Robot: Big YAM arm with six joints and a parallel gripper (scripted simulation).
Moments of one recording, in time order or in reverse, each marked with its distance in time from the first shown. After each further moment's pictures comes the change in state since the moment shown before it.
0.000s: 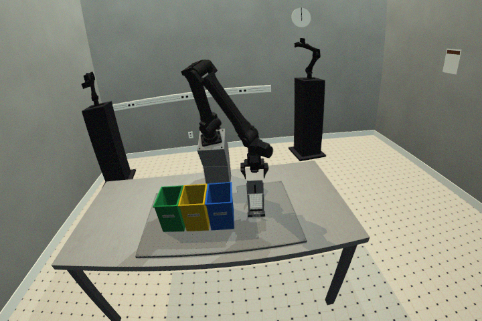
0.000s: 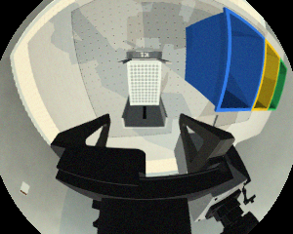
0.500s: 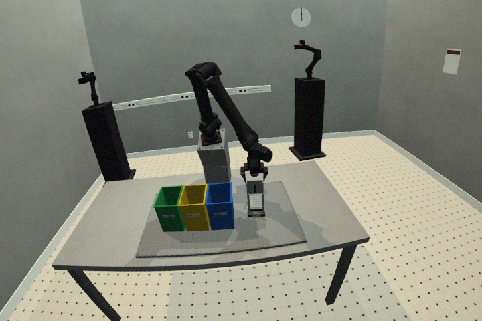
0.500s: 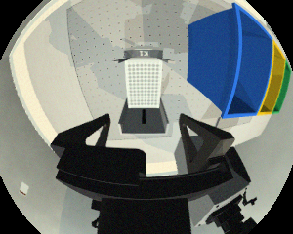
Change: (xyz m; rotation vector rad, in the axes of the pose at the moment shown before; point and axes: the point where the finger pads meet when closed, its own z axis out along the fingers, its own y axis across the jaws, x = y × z) arm 0.003 -0.001 0.022 0.003 0.004 -0.004
